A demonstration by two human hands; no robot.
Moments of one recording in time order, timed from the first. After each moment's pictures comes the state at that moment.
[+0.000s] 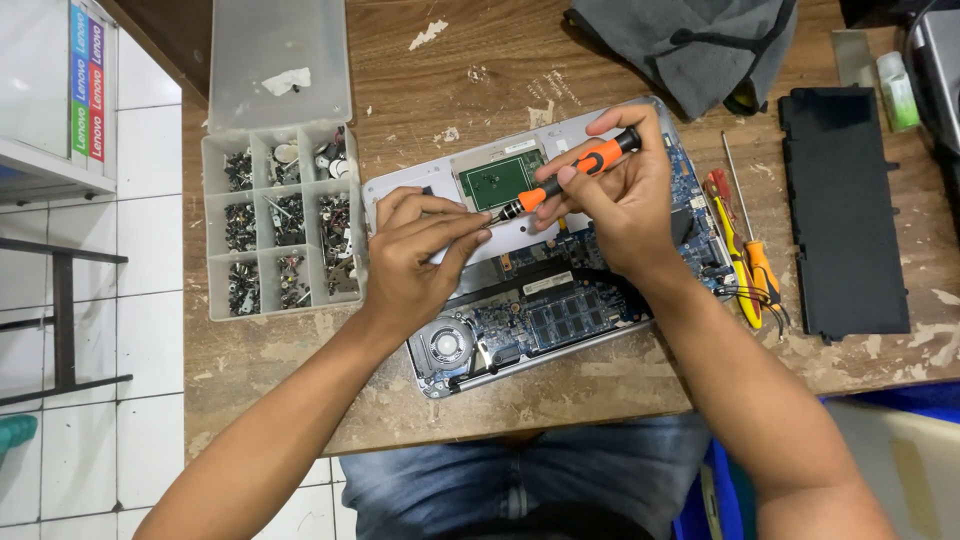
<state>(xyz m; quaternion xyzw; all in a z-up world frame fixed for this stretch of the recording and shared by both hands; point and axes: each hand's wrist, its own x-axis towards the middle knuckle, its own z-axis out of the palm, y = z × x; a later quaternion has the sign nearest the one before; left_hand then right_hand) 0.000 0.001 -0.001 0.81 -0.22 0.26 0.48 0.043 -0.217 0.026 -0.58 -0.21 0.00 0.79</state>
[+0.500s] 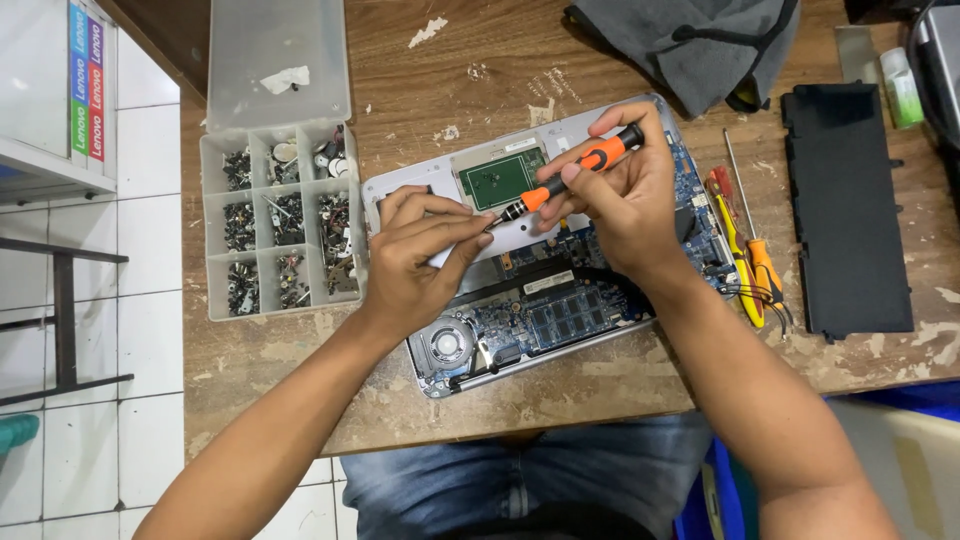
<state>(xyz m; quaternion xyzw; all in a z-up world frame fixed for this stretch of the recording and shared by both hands) -0.001 0.000 0.001 0.79 -0.23 0.24 0.51 0.044 -0.219 0.024 -0.56 -0.20 0.01 0.81</state>
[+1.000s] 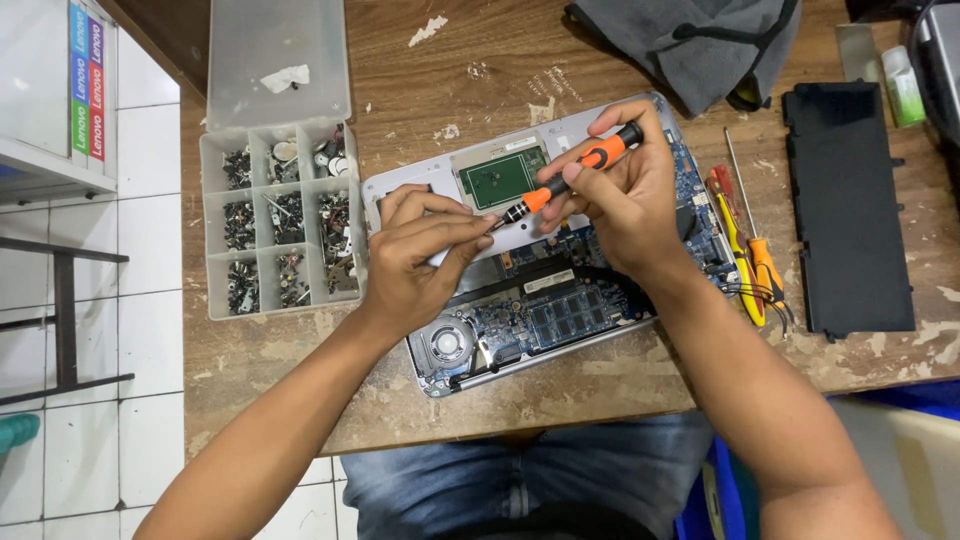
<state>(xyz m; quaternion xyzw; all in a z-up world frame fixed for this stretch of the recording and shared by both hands) -0.001 0.002 0.000 0.78 -0.24 0.24 0.52 0.045 -0.221 0.021 -0.54 -0.18 0.03 0.82</state>
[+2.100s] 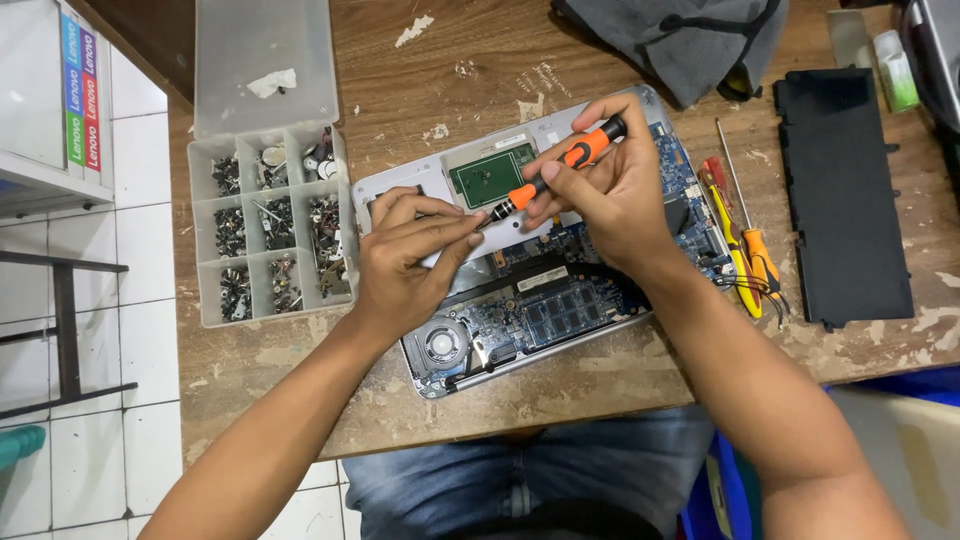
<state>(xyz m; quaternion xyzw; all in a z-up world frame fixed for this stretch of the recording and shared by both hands) -0.001 0.005 -0.001 0.80 -0.28 0.24 0.47 0.043 -0.221 0.032 -0.59 -0.17 0.05 0.79</state>
